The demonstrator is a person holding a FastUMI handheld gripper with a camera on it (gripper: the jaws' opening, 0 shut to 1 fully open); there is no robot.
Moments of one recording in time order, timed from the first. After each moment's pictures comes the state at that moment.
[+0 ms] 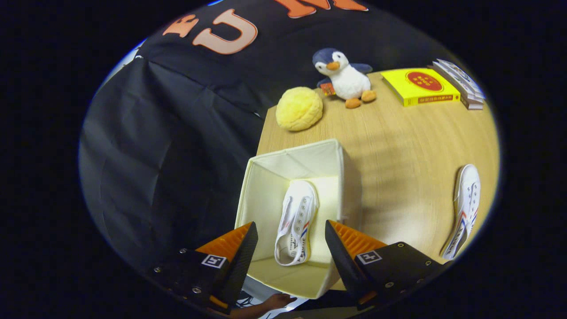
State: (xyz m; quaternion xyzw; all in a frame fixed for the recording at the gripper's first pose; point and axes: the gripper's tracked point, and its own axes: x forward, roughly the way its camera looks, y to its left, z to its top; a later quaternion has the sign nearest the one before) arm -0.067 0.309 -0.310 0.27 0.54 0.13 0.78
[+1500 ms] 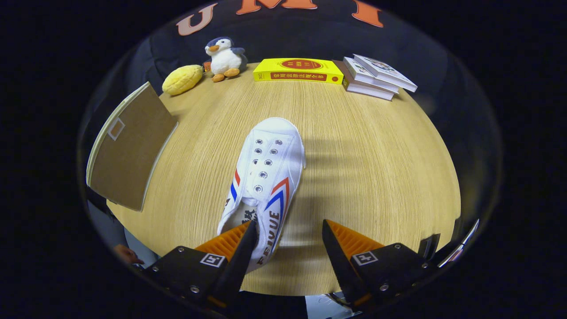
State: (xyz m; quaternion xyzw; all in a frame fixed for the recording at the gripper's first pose) arm -0.233 0.003 -0.468 0.01 0.60 -0.01 0.80
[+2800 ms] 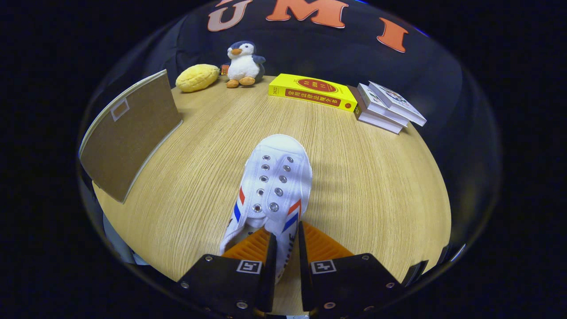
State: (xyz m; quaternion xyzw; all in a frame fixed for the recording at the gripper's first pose) arm -0.203 0.004 -0.482 -0.03 0.55 0.00 0.83
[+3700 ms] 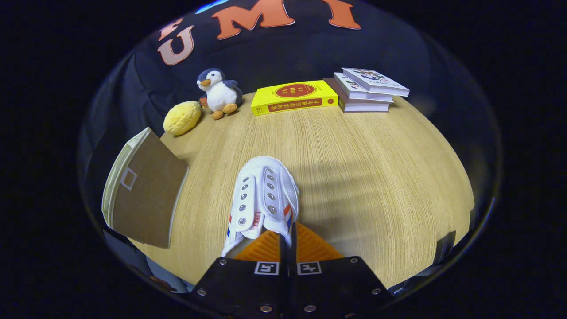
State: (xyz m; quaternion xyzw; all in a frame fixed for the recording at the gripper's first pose) arm -0.176 0.026 -0.430 0.12 0.53 -0.04 0.84
